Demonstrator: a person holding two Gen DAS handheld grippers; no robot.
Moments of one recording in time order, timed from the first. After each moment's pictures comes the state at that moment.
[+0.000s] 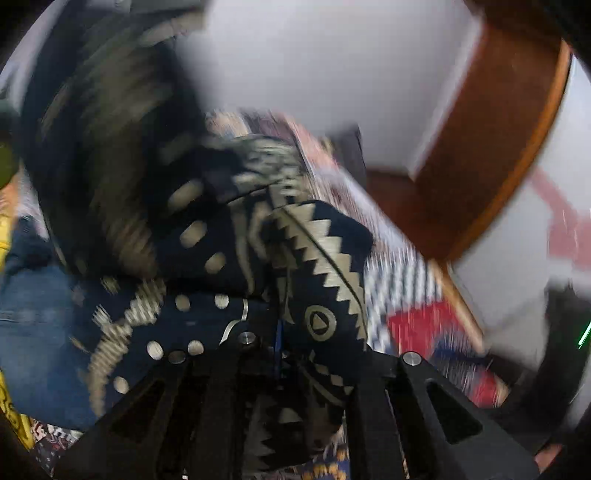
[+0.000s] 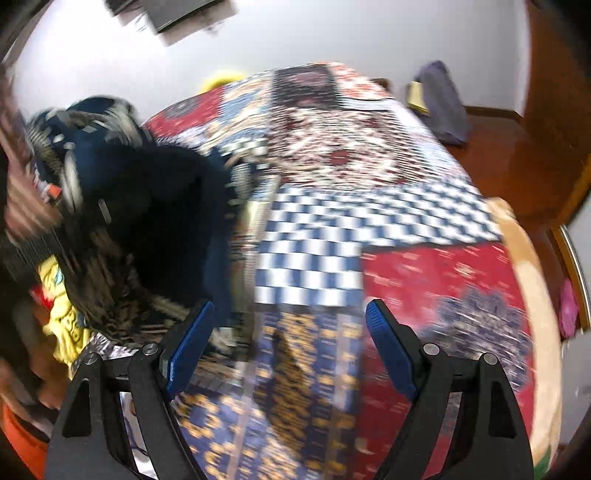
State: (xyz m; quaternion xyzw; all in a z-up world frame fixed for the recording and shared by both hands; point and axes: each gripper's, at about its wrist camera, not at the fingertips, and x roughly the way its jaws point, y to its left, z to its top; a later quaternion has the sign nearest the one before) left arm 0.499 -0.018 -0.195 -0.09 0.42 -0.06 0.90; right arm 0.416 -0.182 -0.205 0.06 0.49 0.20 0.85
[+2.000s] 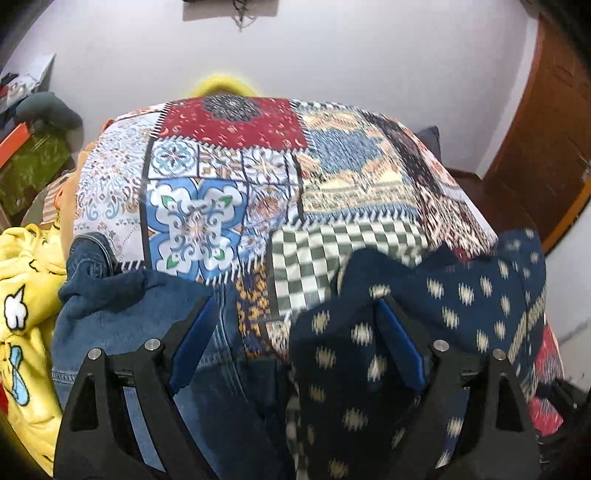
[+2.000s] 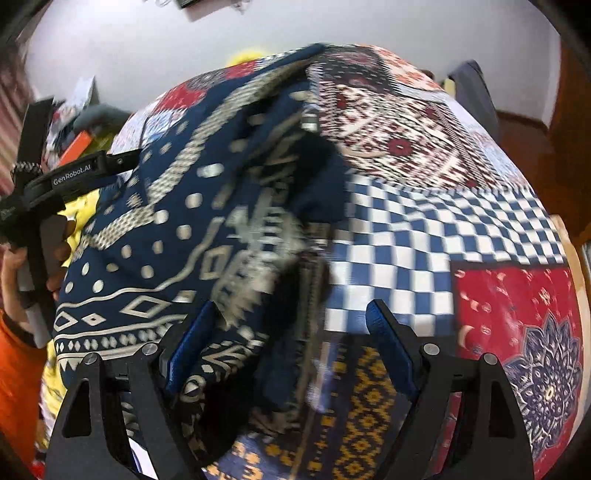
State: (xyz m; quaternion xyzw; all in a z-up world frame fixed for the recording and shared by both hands) left arm 0.543 0.154 -0.203 -0.08 0.41 0.07 0.90; right arm 0.444 -0.118 -0.237 0.04 0.50 0.24 0.83
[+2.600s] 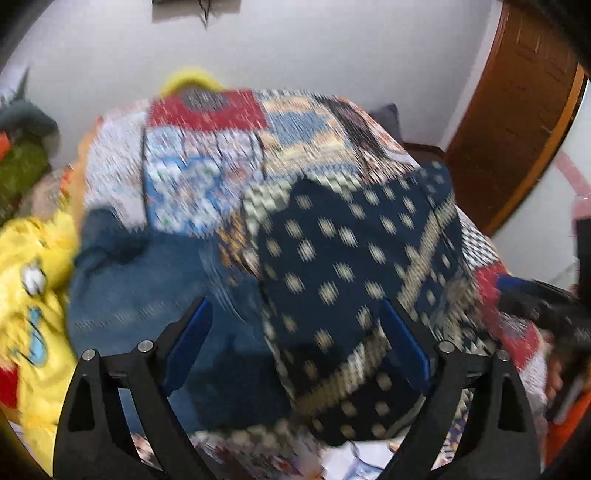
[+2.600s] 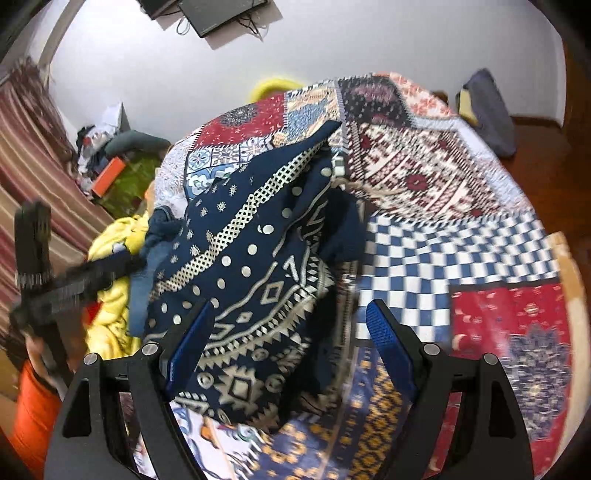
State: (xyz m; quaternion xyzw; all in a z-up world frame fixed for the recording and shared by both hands) left arm 0.452 0.135 -0.180 -0.08 0.46 -0.02 0.89; right arm 0.438 -0.120 -0.187 0.09 0.48 0.30 0.82
